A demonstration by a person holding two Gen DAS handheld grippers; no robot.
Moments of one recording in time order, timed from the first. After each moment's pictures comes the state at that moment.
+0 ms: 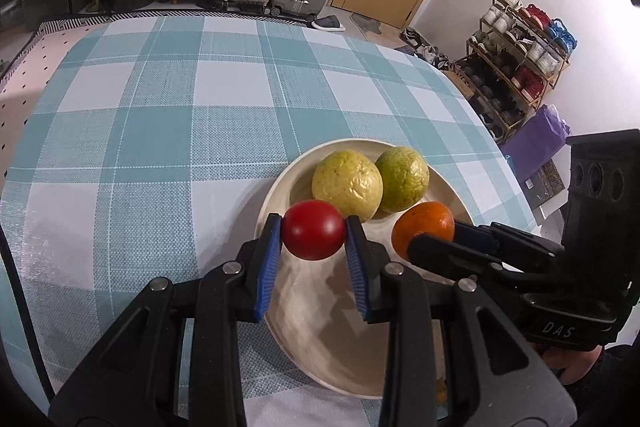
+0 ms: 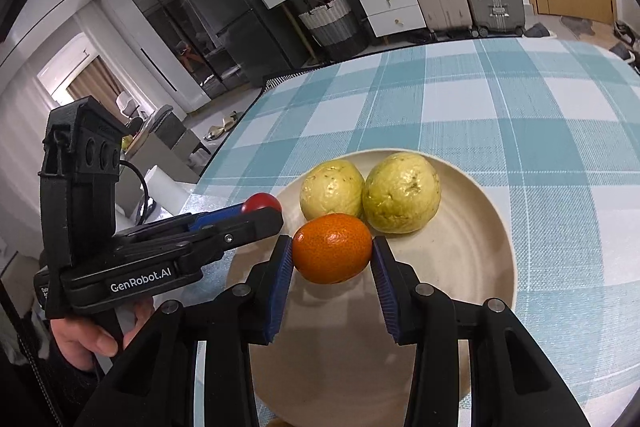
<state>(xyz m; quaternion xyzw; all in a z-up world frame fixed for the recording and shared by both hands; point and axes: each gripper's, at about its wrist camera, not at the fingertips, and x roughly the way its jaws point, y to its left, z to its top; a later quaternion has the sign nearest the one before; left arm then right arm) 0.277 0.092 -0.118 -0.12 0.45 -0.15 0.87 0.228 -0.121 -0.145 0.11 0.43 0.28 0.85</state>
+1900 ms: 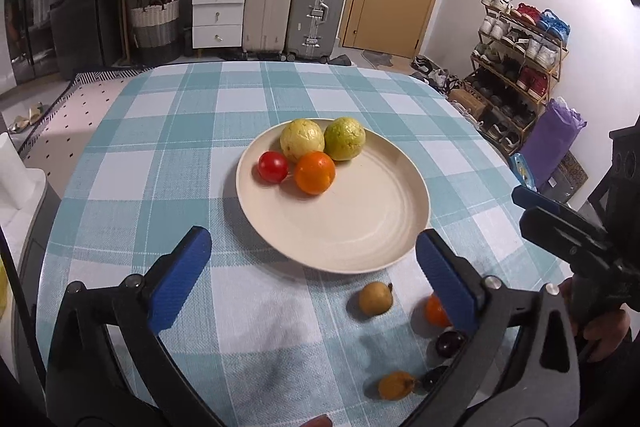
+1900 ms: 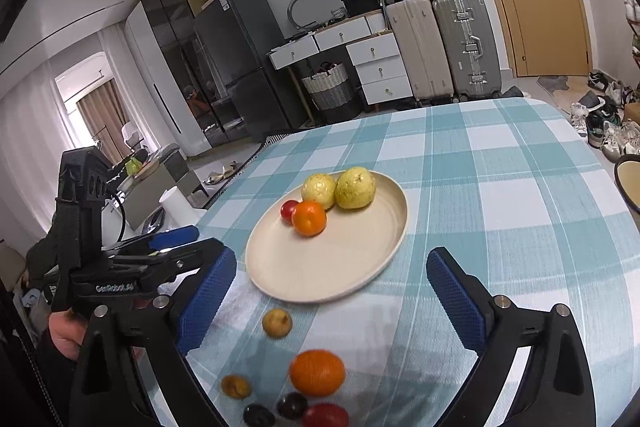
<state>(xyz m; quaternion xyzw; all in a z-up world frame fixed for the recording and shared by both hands) 0.116 0.053 -0.067 -0.06 0.37 -0.10 0.92 0.101 -0.208 -0.104 0.10 0.31 0.26 0.91</state>
